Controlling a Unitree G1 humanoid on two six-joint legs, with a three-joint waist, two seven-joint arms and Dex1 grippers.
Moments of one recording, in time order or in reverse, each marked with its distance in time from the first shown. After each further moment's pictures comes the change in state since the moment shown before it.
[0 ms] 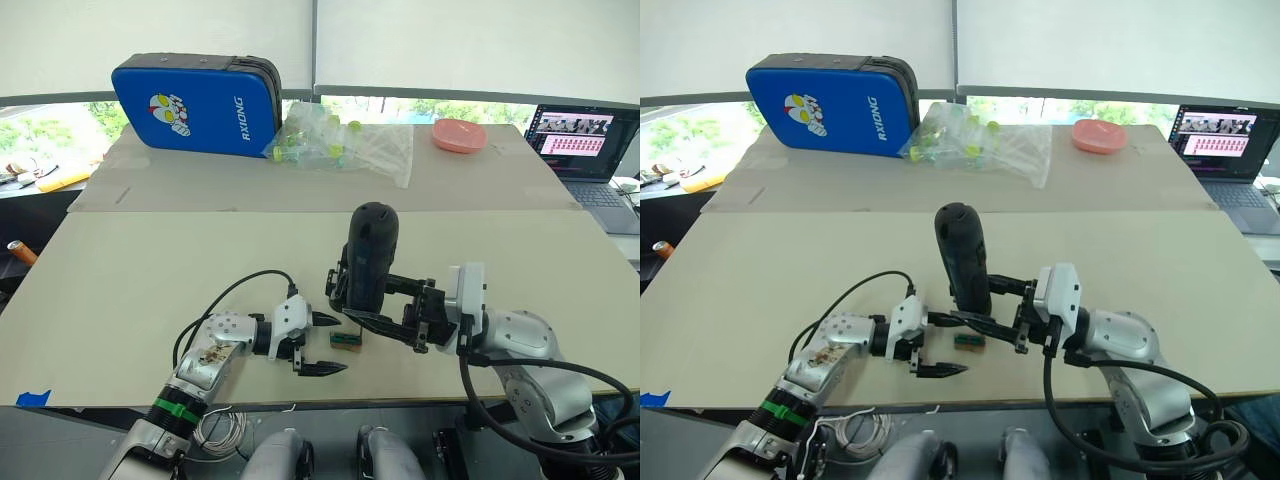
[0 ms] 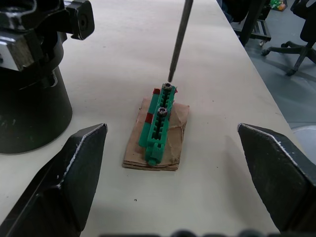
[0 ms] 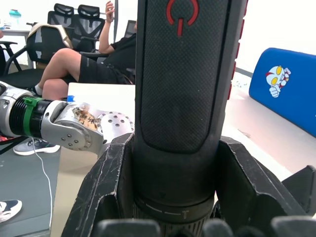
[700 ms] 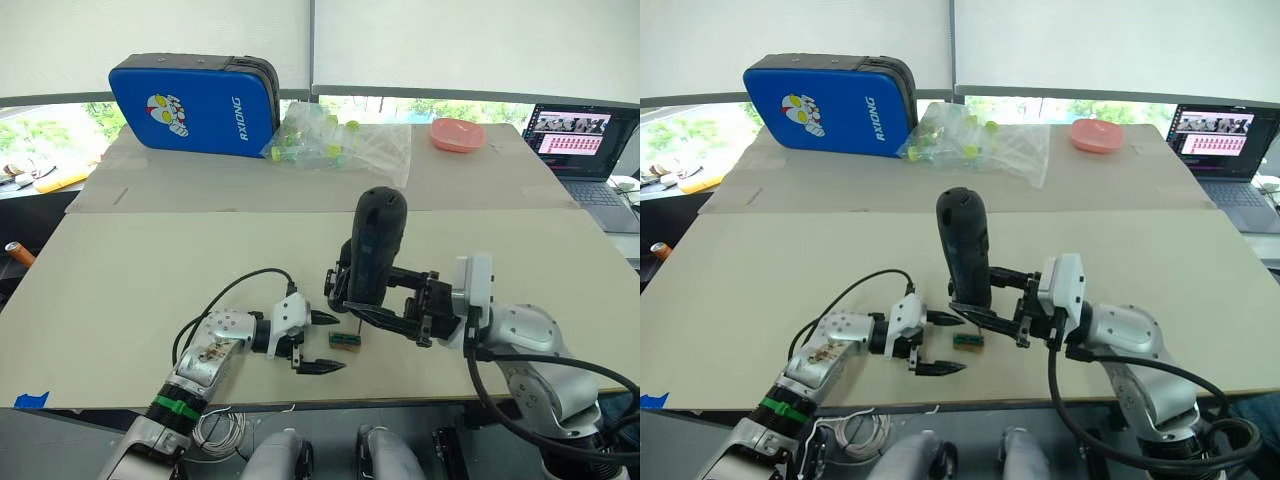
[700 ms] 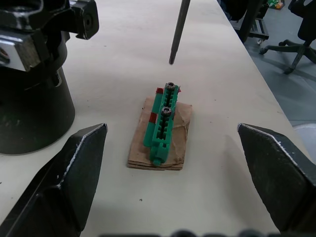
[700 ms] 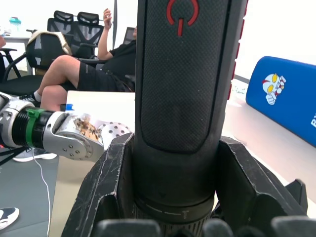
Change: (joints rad) left arm -0.013 0.000 0.006 0.014 -0.003 0.002 -0.018; right arm -0.025 -0.008 -0.011 -0.016 0.035 0.031 -0.021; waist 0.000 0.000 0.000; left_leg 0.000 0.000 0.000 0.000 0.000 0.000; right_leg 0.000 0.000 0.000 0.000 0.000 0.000
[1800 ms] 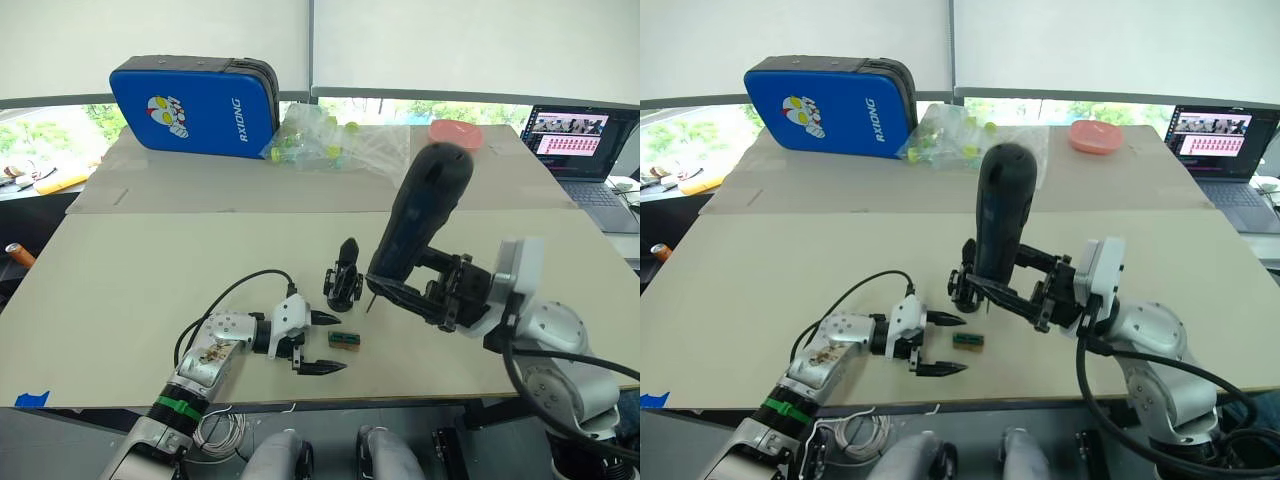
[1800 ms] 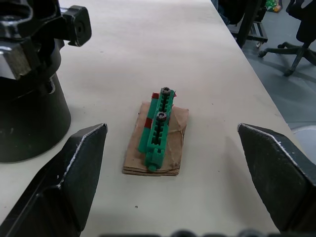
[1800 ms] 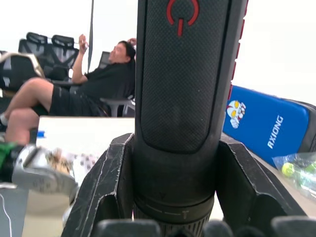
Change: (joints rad) left arm -0.009 -0.010 0.003 0.045 -0.001 -0.048 0.000; right arm -0.031 -0.025 -0.102 -0.054 0.146 0.022 -0.091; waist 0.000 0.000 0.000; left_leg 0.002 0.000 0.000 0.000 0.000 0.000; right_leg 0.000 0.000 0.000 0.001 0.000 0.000
